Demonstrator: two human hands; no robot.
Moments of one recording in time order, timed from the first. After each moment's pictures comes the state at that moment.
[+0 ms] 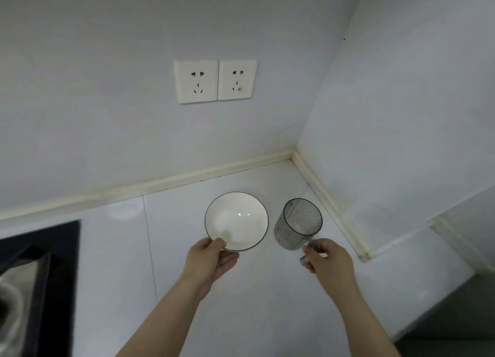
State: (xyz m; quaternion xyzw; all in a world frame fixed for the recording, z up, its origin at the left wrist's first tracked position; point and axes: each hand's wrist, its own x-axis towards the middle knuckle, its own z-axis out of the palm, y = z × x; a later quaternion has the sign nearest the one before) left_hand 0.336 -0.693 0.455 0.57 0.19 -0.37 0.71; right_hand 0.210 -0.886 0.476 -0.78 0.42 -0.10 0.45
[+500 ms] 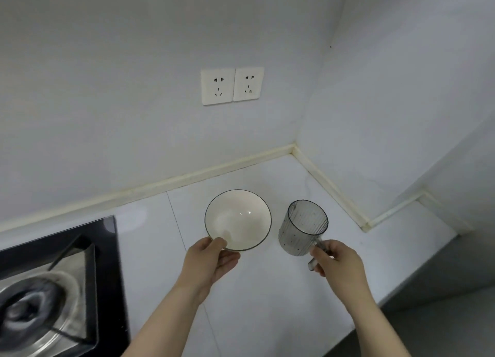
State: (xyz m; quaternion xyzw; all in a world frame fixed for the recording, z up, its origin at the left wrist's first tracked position) left_hand 0.300 -0.589 0.493 0.58 0.13 -0.38 0.71; right_hand 0.153 -0.780 0.508 -0.76 0.44 -0.13 0.47
